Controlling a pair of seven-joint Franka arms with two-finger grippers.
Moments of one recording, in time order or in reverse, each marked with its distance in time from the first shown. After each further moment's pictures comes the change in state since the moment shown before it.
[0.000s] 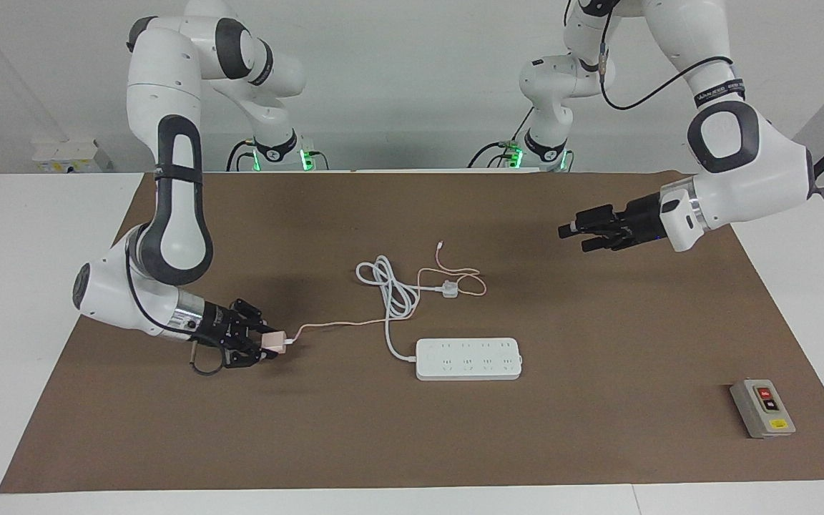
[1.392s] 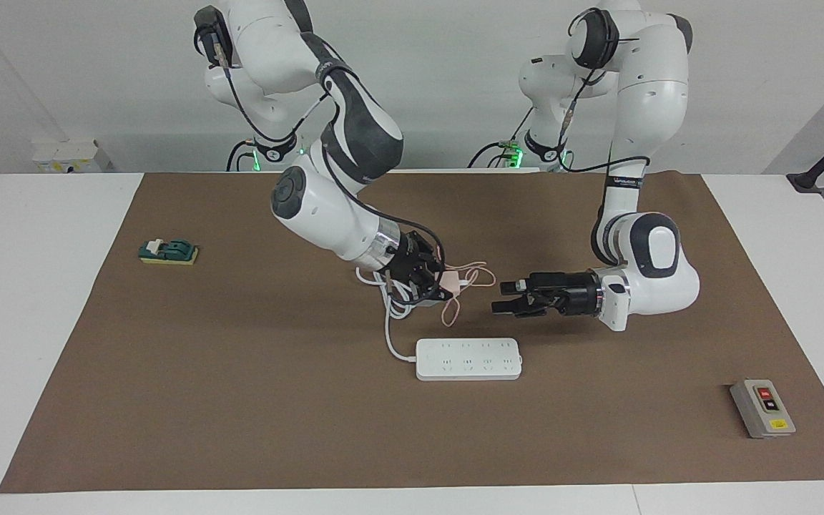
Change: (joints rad) left arm -0.128 0.320 -0.042 0.025 -0.778 0.133 0.328; right arm 0.479 -0.071 0.006 0.151 0.003 0.157 0.599
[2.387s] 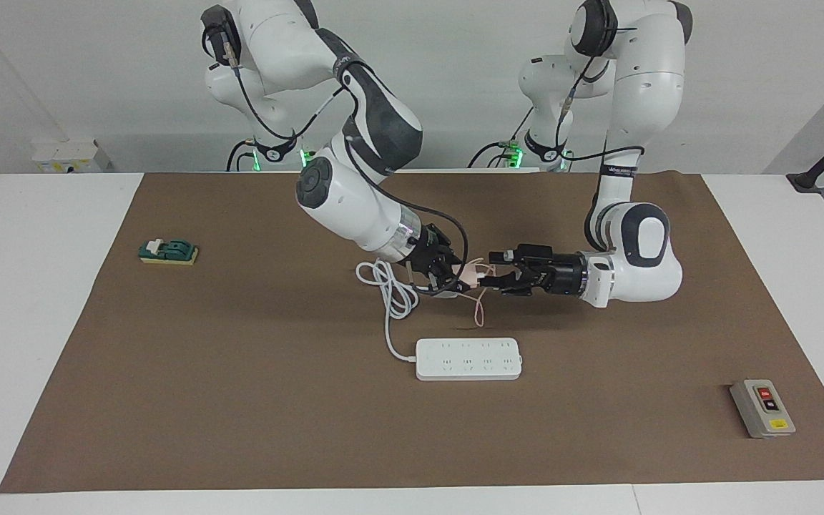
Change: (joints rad) left arm -0.001 -0.084 0.003 -0.138 -0.006 -0.084 0.137; right arm 0.037 0.000 -0.004 0.000 0.000 0.022 0.025
